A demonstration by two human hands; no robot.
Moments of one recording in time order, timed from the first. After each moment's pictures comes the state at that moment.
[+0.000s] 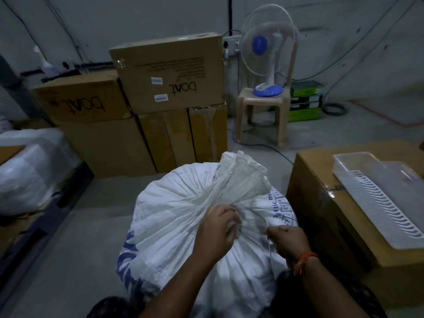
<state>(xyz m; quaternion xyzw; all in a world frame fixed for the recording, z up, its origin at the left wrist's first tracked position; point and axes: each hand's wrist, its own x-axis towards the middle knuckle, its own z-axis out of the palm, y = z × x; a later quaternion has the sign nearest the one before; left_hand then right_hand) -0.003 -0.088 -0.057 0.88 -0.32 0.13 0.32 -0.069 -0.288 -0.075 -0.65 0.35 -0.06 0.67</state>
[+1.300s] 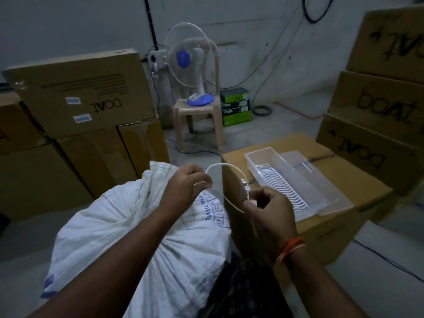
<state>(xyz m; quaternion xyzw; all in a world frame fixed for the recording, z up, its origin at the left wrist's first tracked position) 0.036 -0.234 0.038 0.79 -0.49 0.17 0.31 -0.160 -0.394 0.037 -0.76 0.27 -0.28 0.52</state>
